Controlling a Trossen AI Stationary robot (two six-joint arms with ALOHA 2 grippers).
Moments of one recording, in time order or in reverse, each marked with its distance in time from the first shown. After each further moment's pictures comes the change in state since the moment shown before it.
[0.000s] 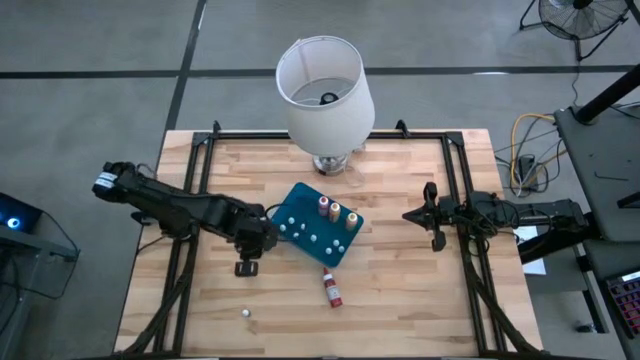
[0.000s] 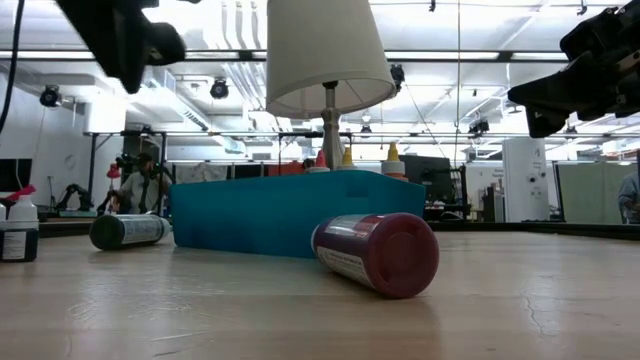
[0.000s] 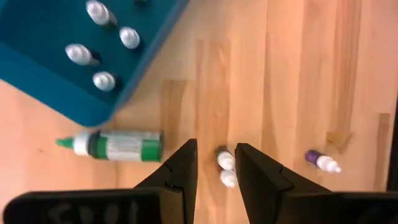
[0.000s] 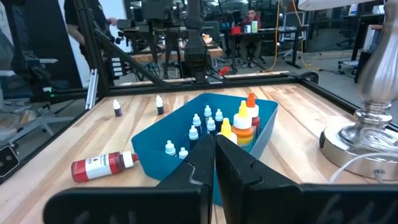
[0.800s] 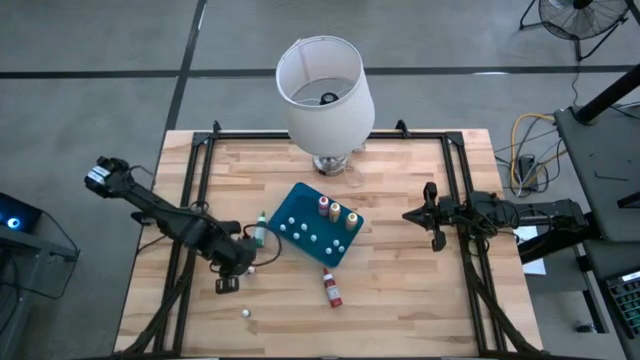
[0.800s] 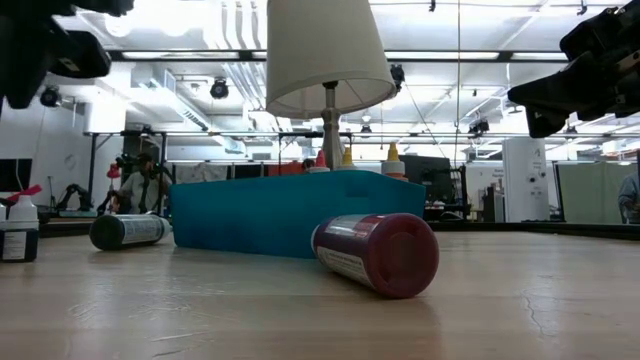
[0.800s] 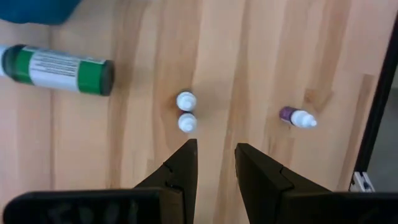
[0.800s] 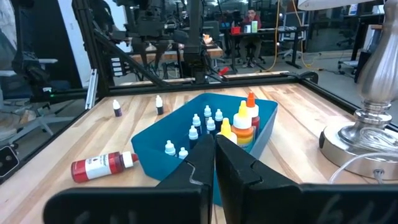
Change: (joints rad) left arm -0.204 -0.117 -0.192 0.041 0.032 -0.327; right arm 0.000 0.000 0.000 0.000 0.000 0.000
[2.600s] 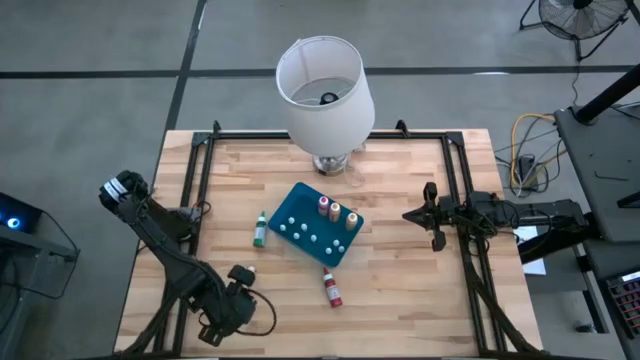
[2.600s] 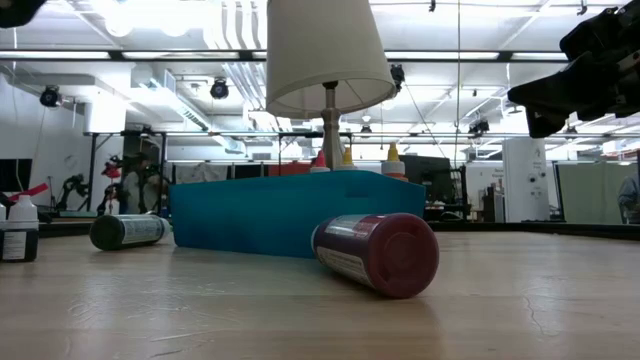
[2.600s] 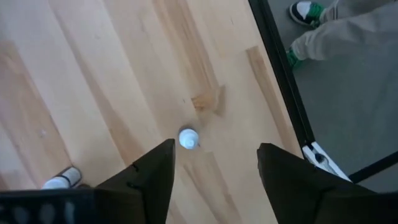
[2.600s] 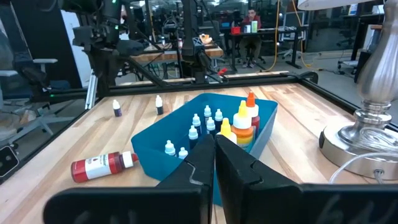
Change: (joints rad) left arm -0.320 0.249 0.150 0.211 -0.015 0.187; right arm 0.000 0.000 0.000 0.000 0.000 0.000
